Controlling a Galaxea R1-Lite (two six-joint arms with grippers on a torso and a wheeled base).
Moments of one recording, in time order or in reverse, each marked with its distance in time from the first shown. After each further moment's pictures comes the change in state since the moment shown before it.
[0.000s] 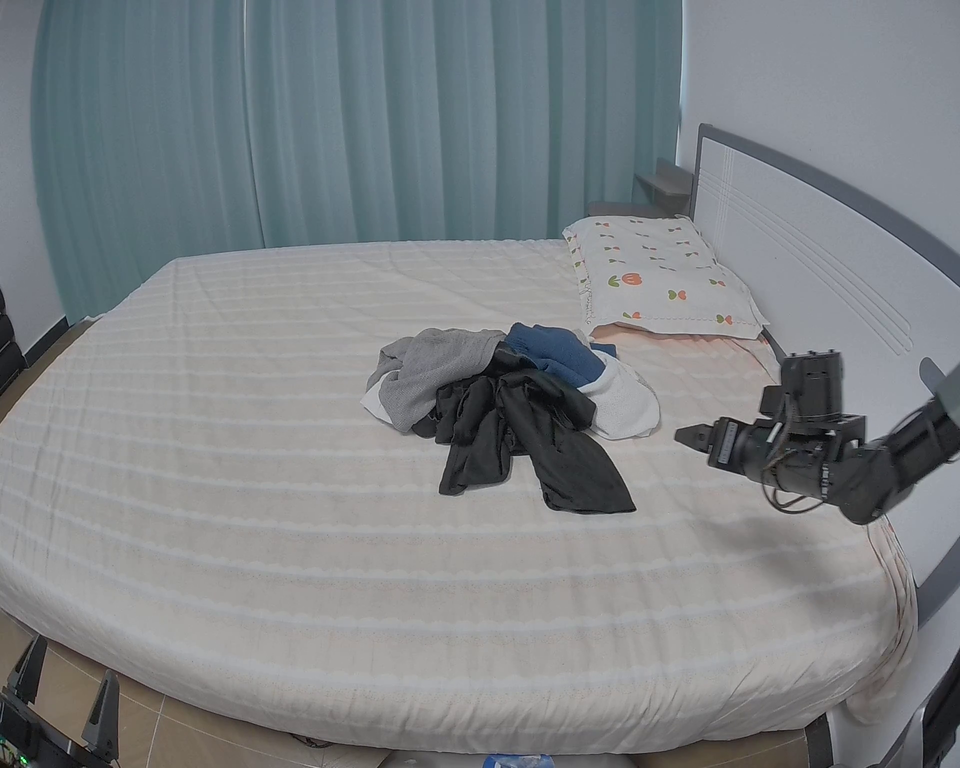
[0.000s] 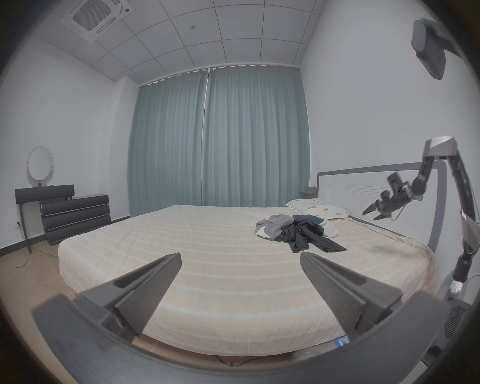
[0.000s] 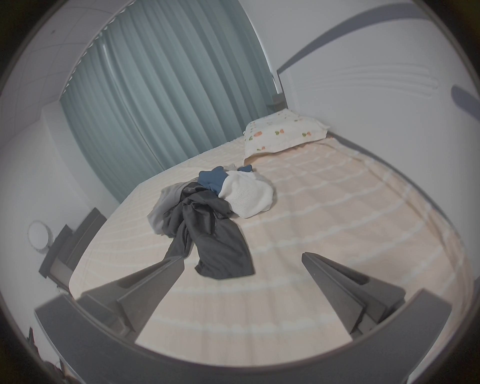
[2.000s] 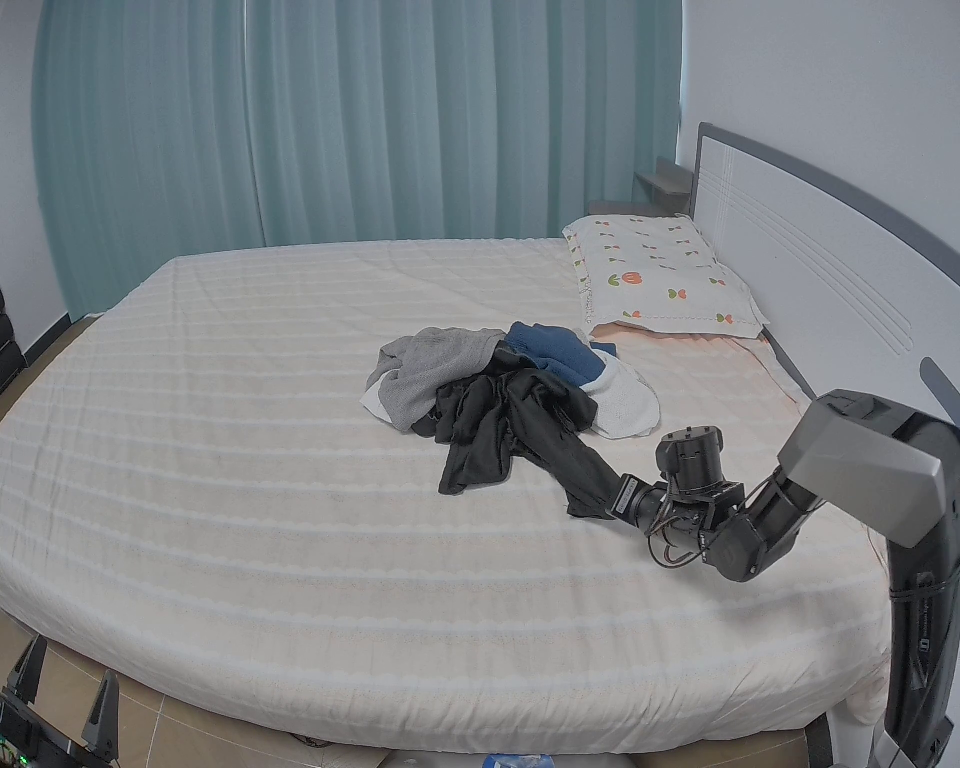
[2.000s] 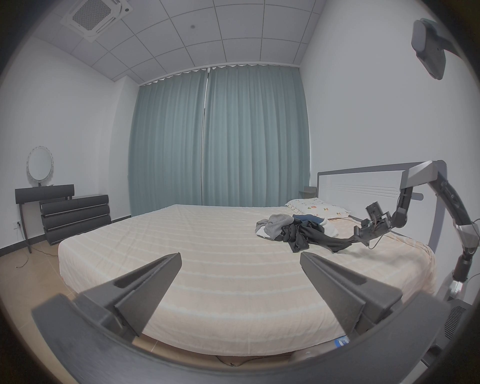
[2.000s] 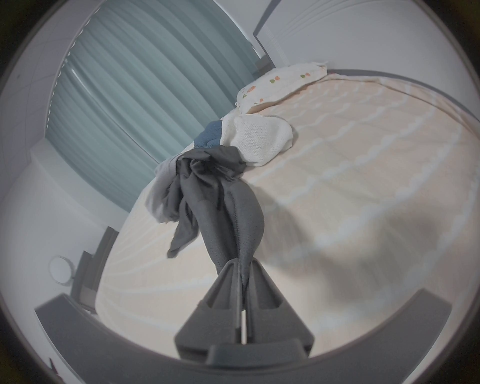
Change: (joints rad) left arm 0.000 0.000 0.000 0.000 0.000 0.000; right arm 0.154 0.437 -0.172 -0.217 -0.036 0.315
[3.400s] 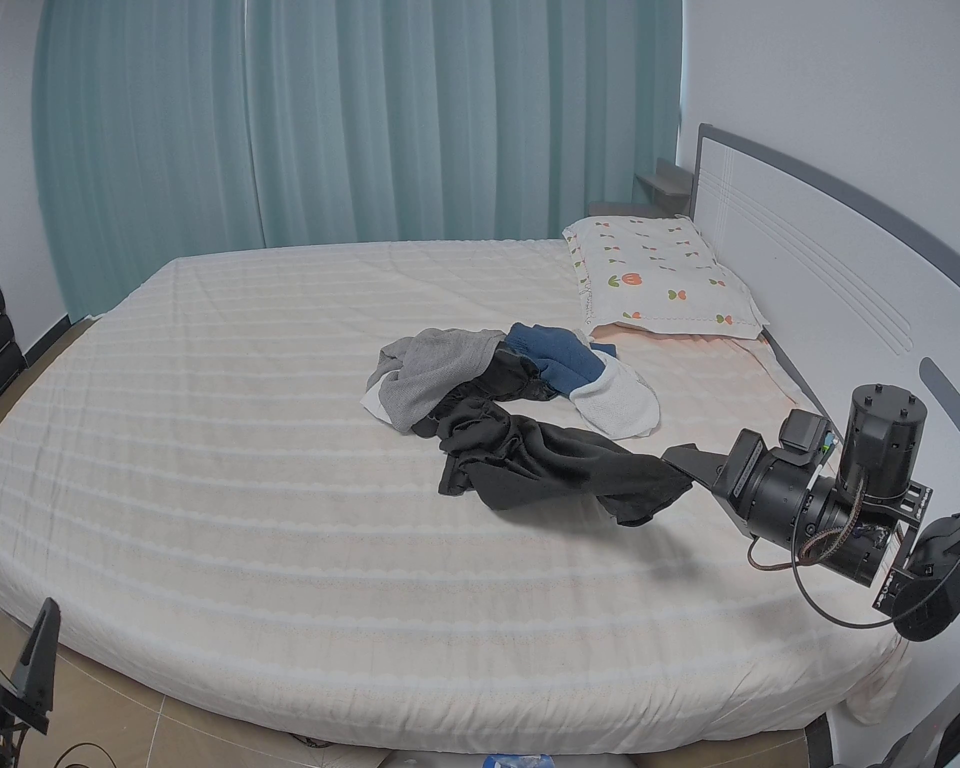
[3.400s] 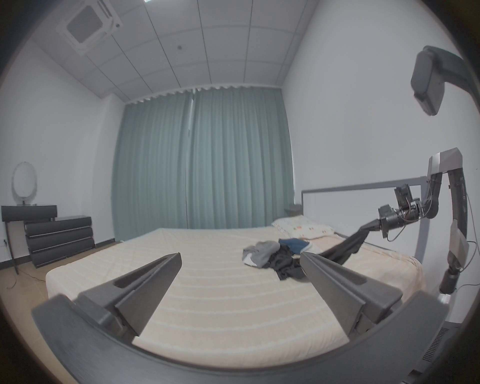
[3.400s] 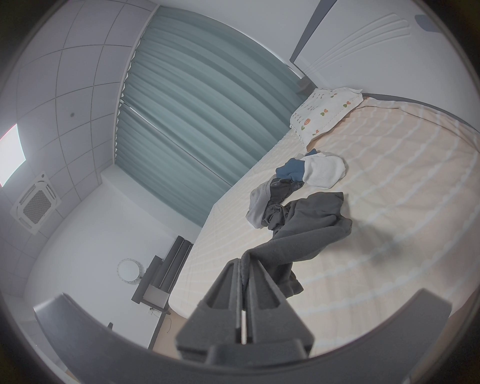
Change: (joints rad) left arm -0.011 0.209 -0.239 -0.084 -0.102 0.037; right arm 0.136 -0.745 0.556 -0.162 0.119 0.132
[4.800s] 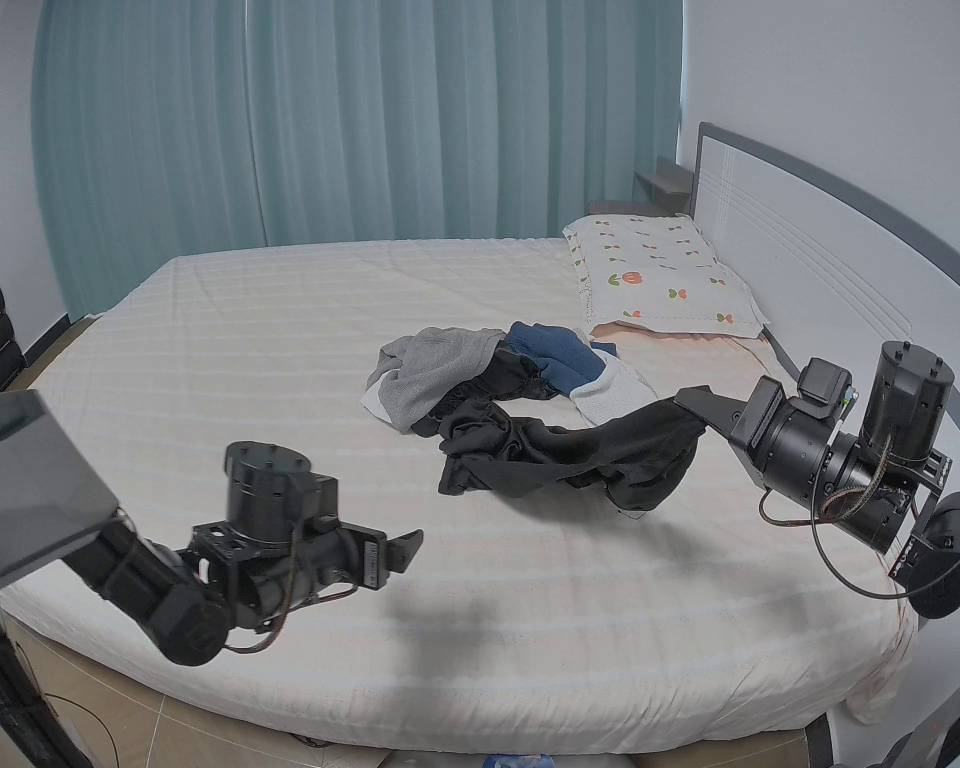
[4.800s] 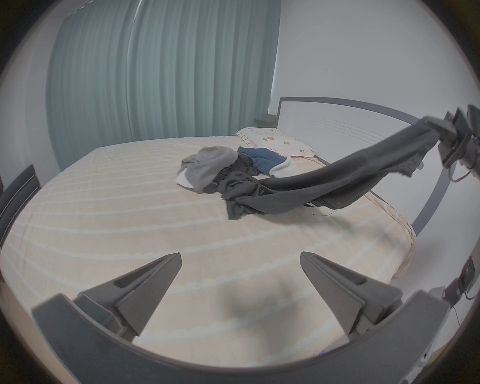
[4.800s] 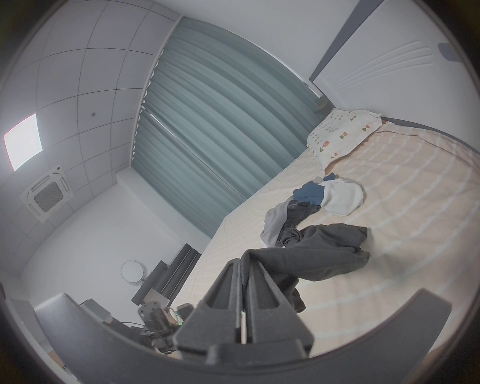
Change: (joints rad) left arm -0.499 1.687 -0.319 -0.741 0.217 -0.187; right arm -0.014 -0.046 -0.081 0.000 0.001 -0.069
